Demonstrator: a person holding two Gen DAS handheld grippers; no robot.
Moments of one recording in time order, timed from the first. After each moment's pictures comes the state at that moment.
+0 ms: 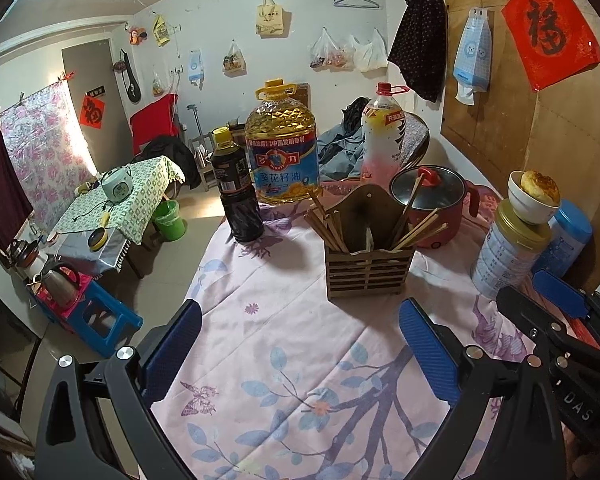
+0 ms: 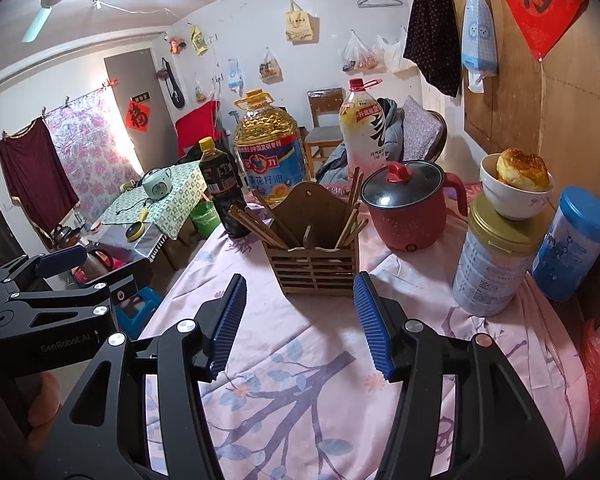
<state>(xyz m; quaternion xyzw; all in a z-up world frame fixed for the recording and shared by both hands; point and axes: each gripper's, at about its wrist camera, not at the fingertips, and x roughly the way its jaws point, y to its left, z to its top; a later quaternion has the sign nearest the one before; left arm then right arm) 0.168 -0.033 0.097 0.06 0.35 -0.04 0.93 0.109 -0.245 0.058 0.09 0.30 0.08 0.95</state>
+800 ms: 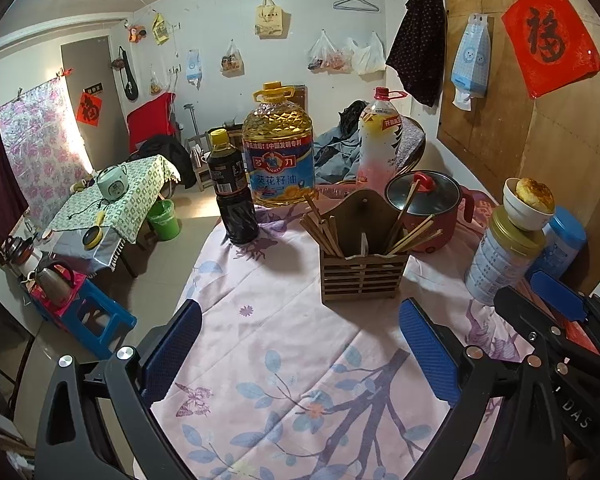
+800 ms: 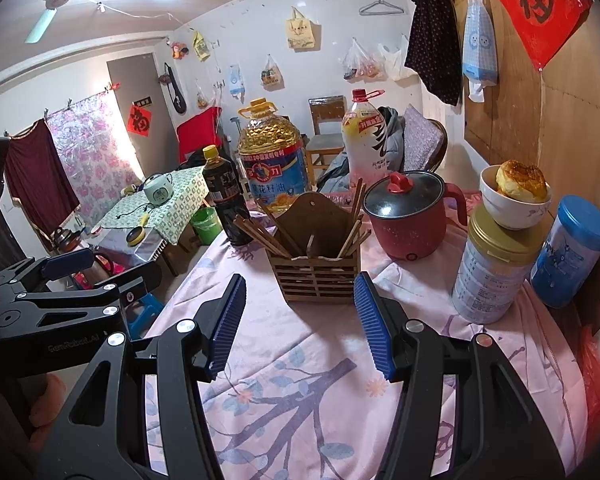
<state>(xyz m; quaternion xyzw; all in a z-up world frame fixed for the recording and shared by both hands) 0.173 -0.035 0.102 0.05 0.35 -0.04 0.93 0.107 -0.246 0.071 0.10 0.29 0.08 0.95</state>
